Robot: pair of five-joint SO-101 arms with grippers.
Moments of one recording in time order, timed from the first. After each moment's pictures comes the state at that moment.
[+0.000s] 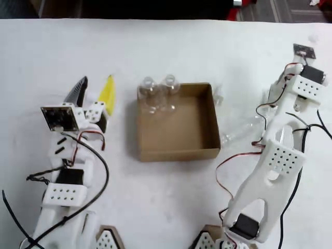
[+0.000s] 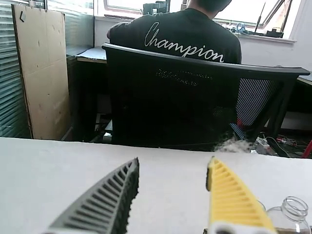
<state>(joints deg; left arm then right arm) -3.3 -56.0 80.9 -13.6 8.0 23.4 54.2 -59.0 88.6 13.9</state>
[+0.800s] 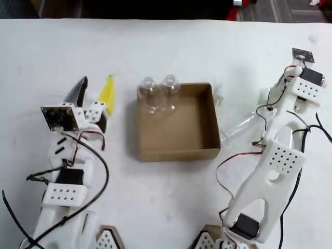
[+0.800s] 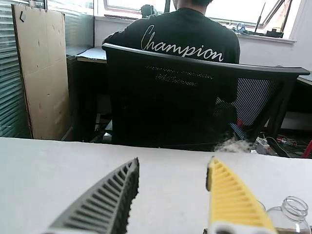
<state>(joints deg) -3.3 -56.0 80.9 -13.6 8.0 23.7 55.7 -59.0 88.9 13.9</state>
